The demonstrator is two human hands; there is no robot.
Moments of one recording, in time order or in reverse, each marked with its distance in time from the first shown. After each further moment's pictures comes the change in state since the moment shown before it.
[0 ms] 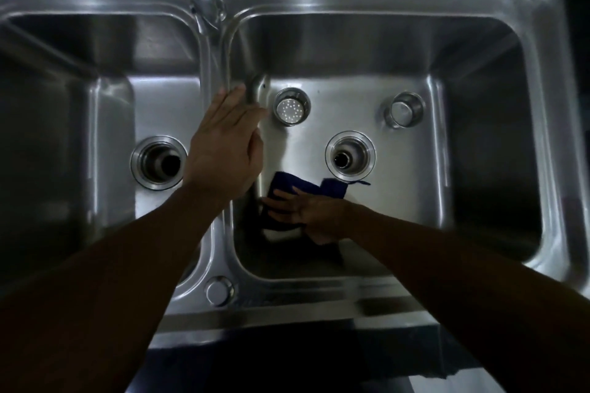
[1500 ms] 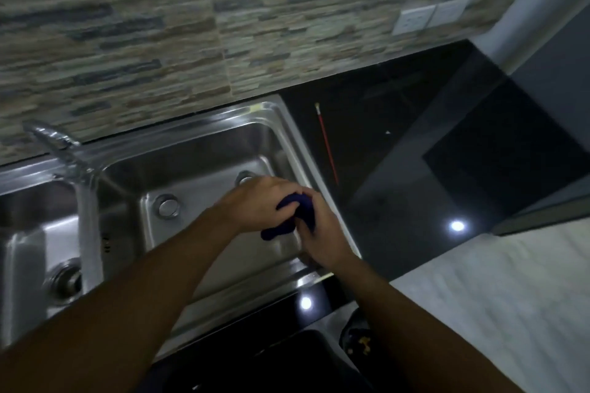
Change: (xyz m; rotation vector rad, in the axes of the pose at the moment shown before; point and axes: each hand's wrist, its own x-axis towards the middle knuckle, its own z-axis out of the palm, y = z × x) left_hand 0.062 0.346 -0.032 -0.095 -0.477 0.601; right_hand -0.344 -0.066 -0.007 0.783 1.435 0.672
